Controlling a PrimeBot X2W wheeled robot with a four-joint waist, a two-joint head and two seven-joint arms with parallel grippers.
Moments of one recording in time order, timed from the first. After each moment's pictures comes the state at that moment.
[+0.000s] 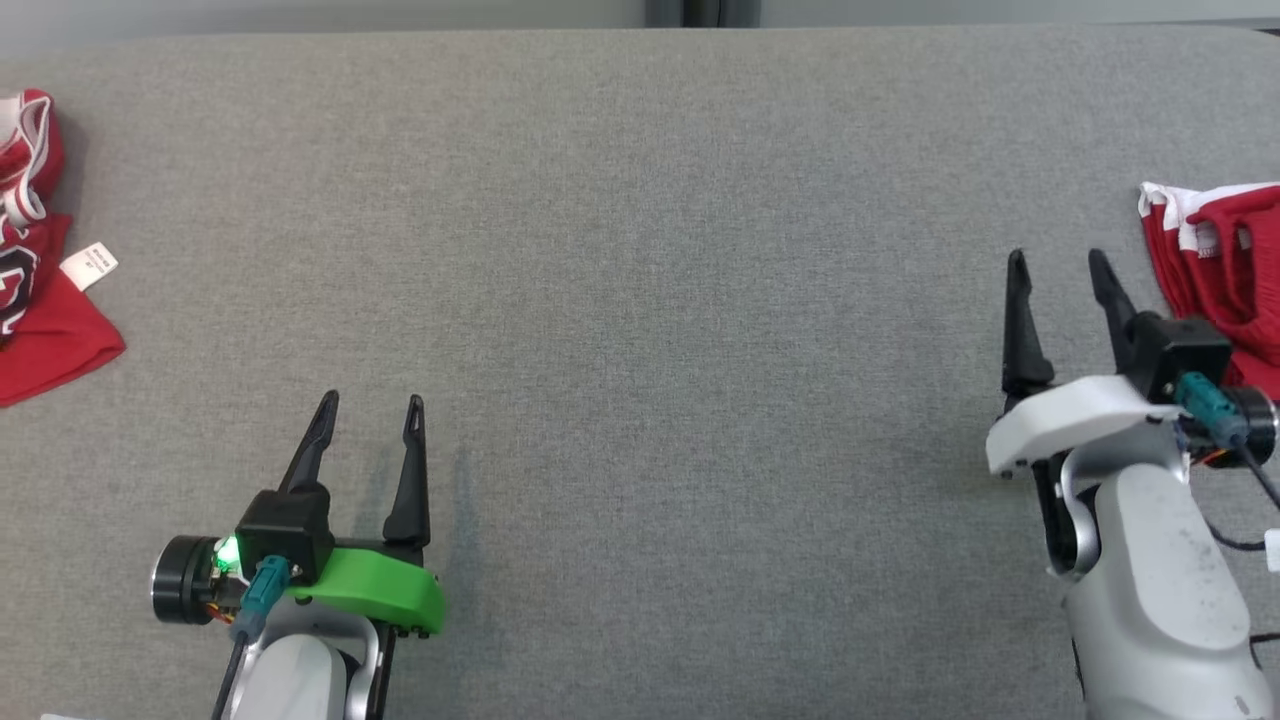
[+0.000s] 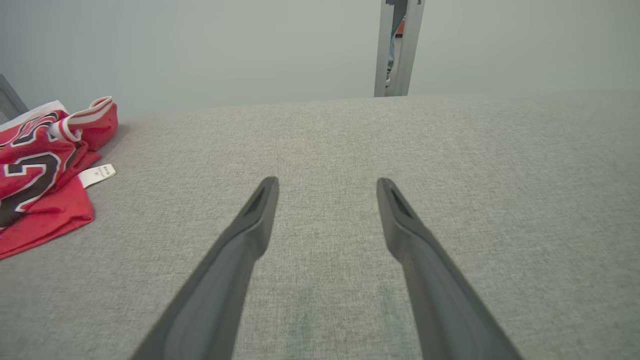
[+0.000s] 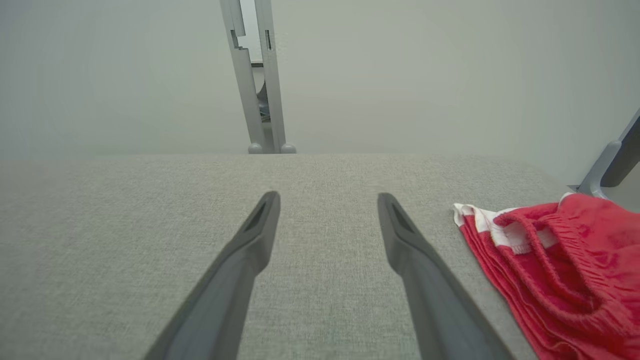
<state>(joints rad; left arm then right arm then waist) -0.19 0.05 -0.09 0.30 -0.08 -0.07 -0.26 -0.44 -0.05 -0.14 0.47 0.01 0.13 -0.26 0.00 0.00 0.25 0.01</state>
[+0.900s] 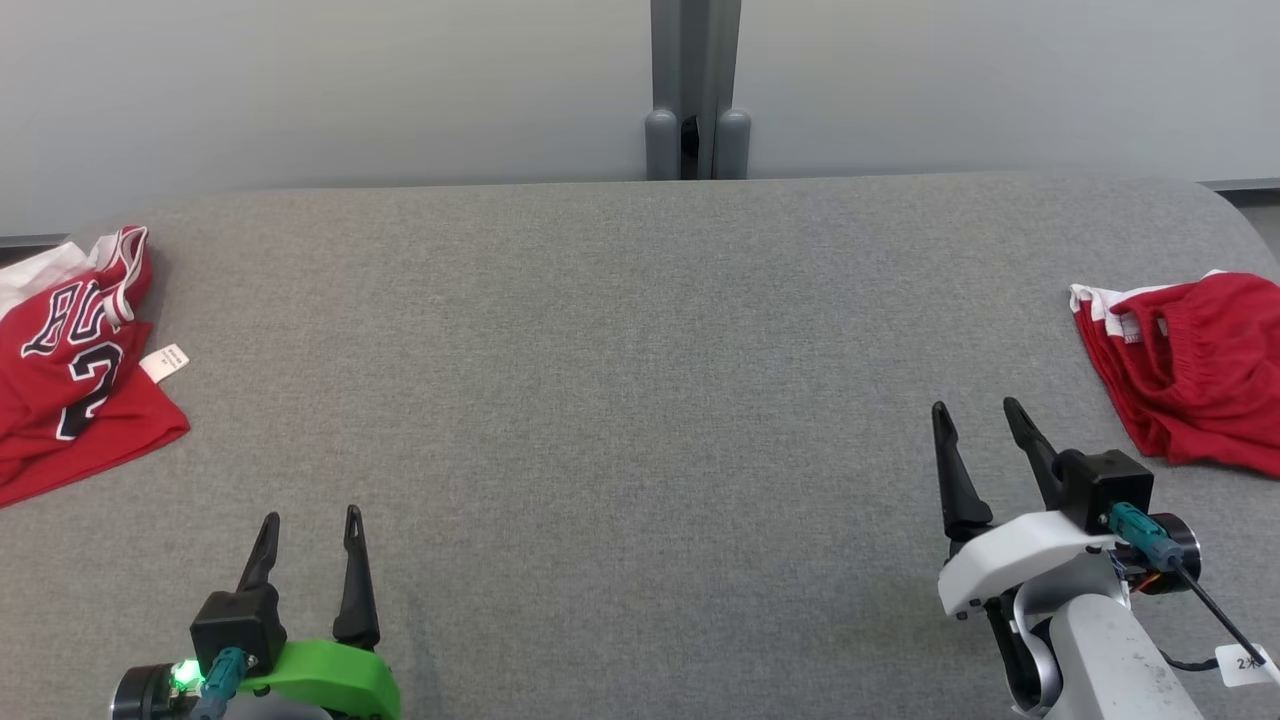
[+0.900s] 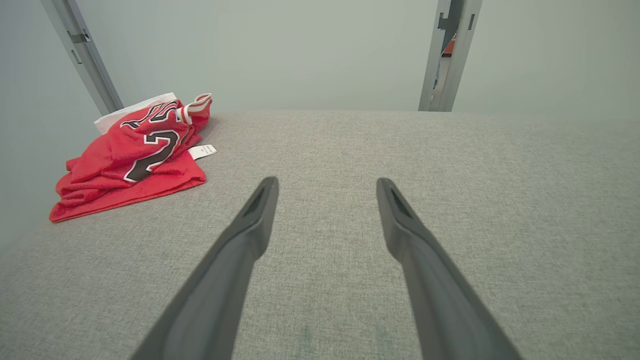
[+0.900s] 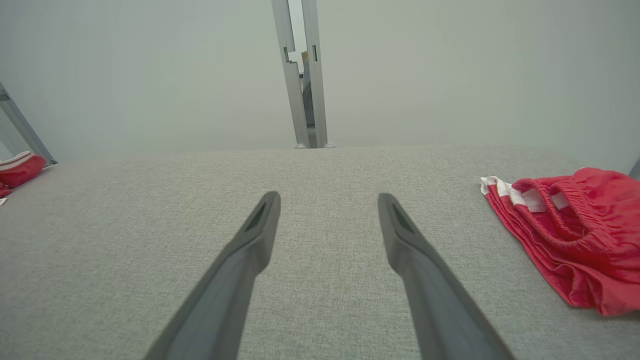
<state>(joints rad) -0.05 0.05 0.01 0.36 -0.10 -0.04 -0.26 -0.21 -0.05 0.01 0.45 0.13 0.13 -0.26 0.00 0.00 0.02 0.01</state>
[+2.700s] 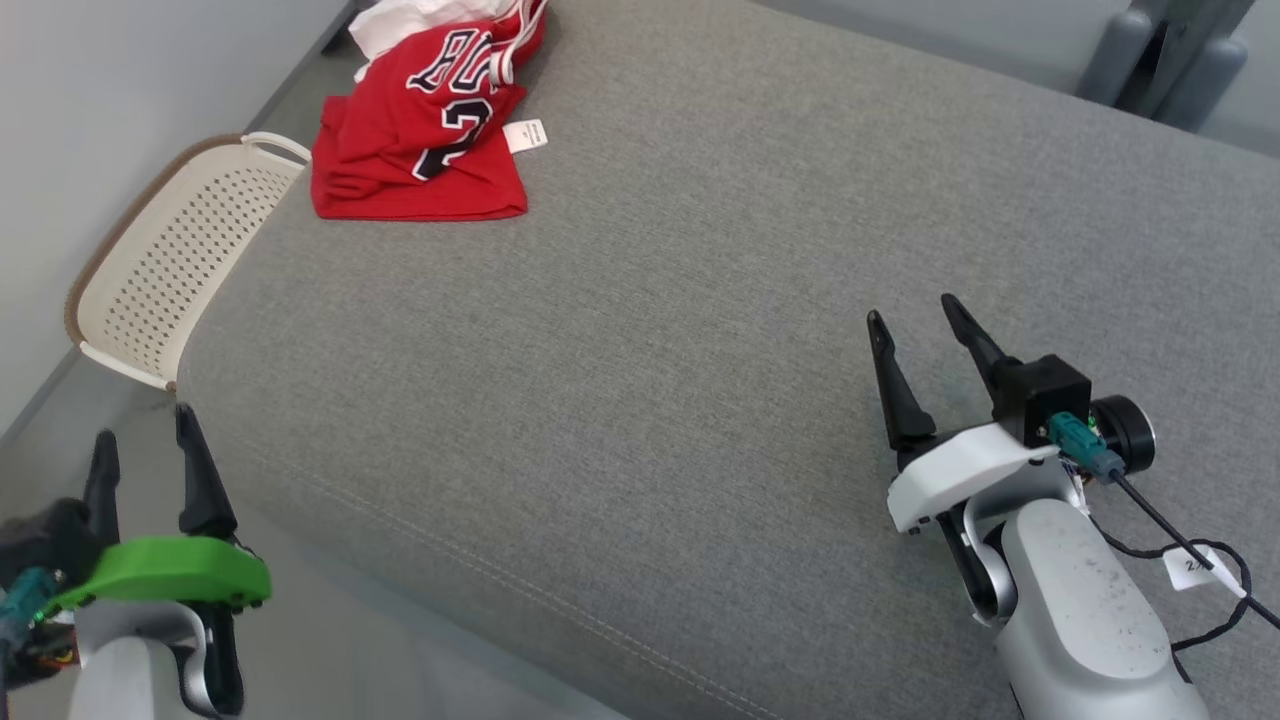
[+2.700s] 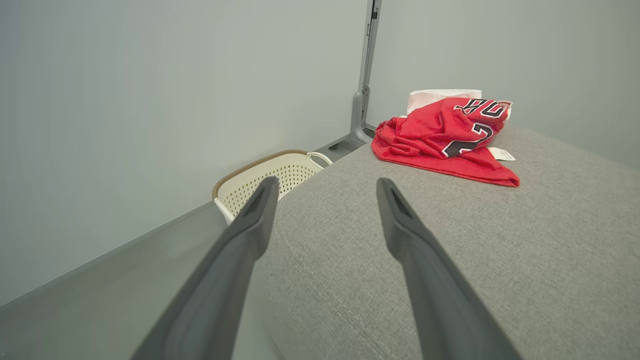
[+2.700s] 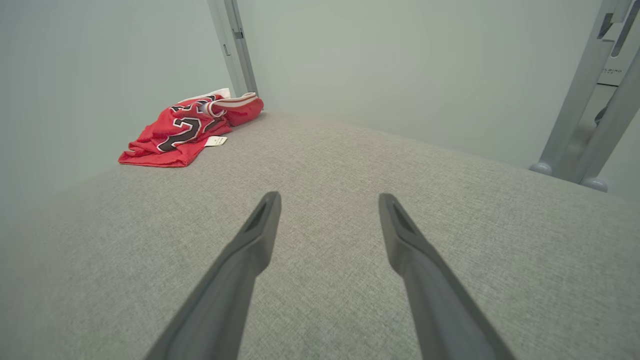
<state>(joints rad) -0.25 0.07 0.26 0.46 -0.23 -0.12 -0.26 -0.37 -0.05 0.11 0.46 0.06 0.13 -0.26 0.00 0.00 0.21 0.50</state>
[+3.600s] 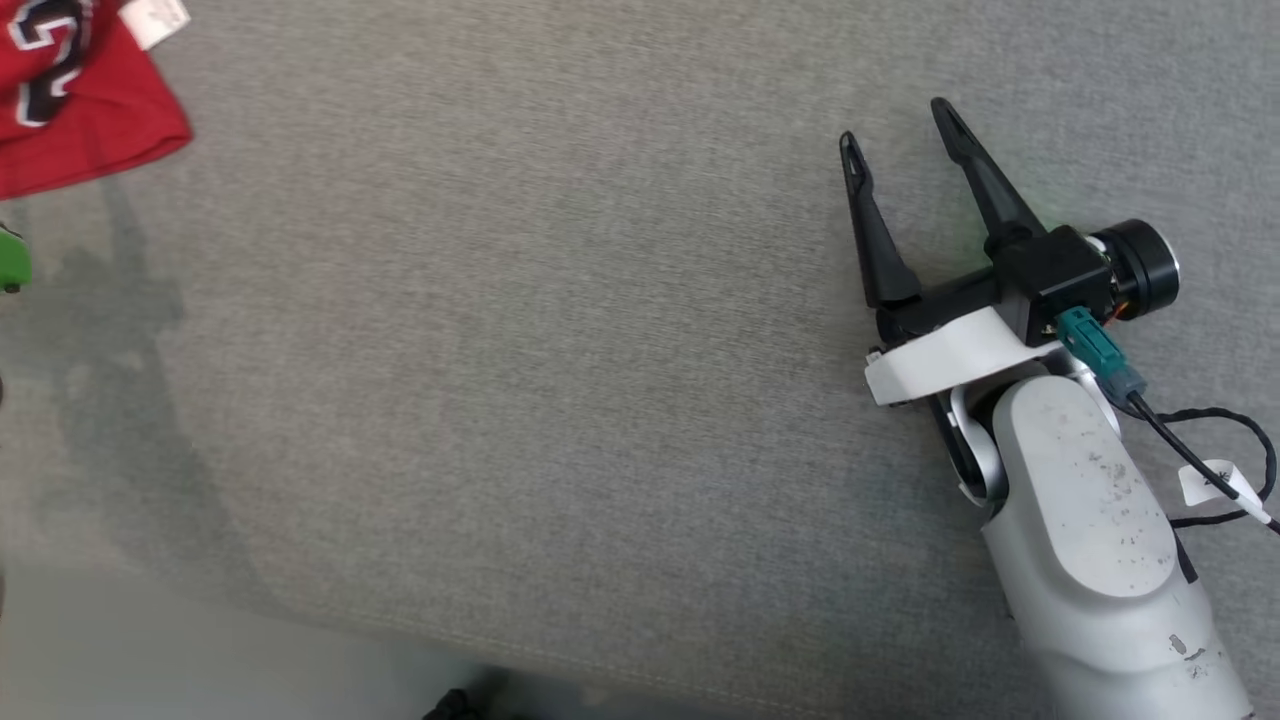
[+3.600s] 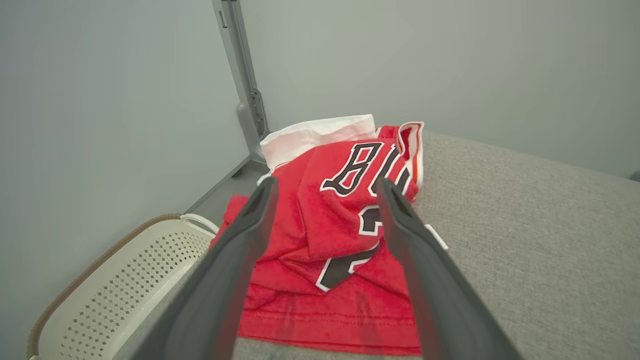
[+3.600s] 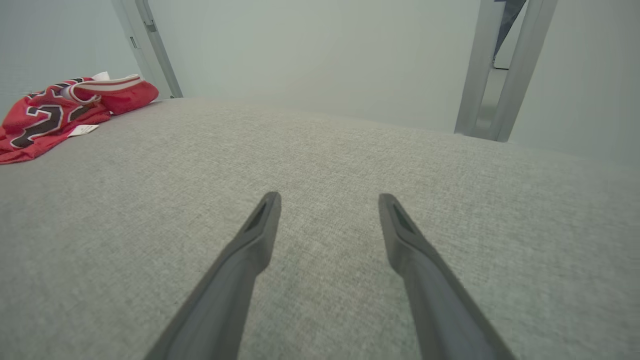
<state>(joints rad) -0.86 0.45 -0.09 0.80 -0.65 -0.13 -0.26 -0.53 -0.04 0.14 0.27 -0.06 0.13 -0.26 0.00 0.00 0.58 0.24</state>
